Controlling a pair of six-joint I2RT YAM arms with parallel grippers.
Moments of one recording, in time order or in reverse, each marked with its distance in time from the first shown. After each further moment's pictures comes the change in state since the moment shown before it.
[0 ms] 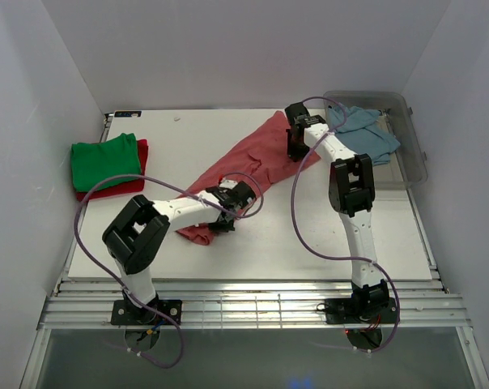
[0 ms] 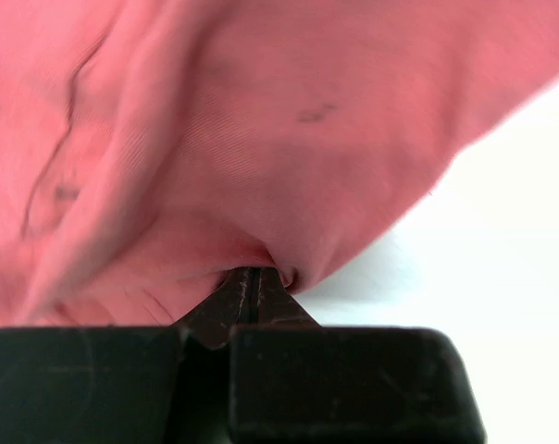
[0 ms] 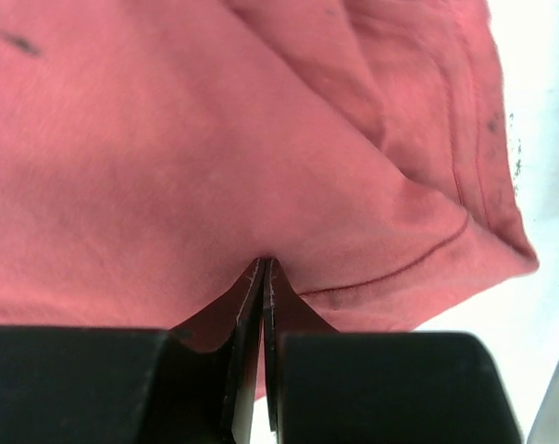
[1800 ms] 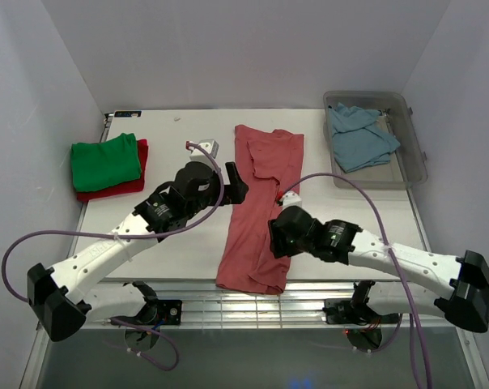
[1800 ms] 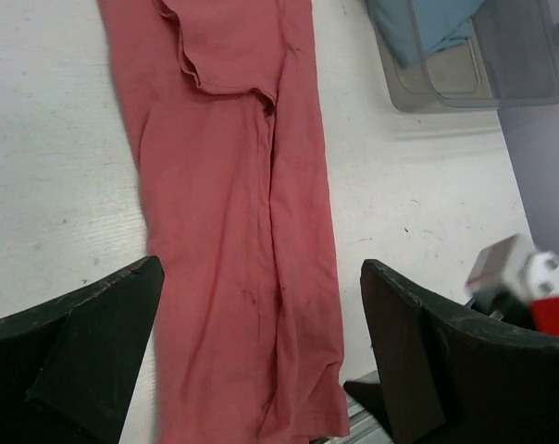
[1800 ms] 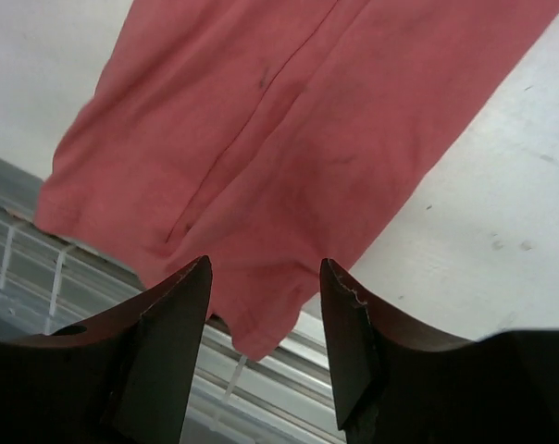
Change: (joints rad) left arm -0.009 -0.677 -0.053 0.301 0.141 0.047; right arm 0.670 -1.387 -1.354 0.224 0.053 0.270
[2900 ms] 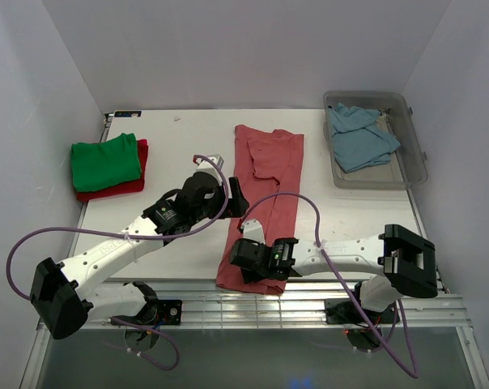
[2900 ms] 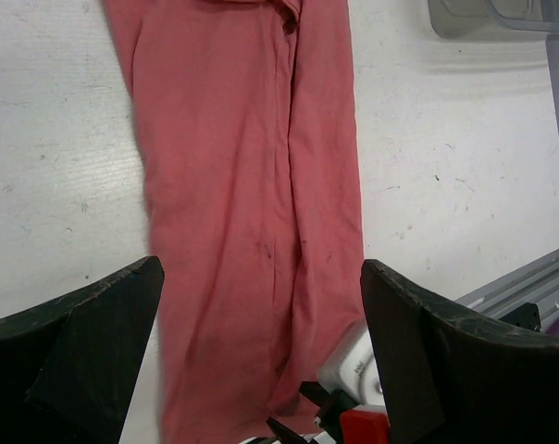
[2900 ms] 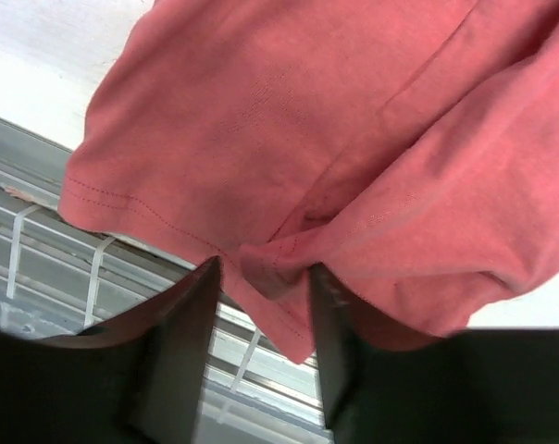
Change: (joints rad) left arm 0.005 0.041 -0.115 0.028 0.101 -0.038; right arm 0.371 0.443 0.131 0.037 0.118 0.323
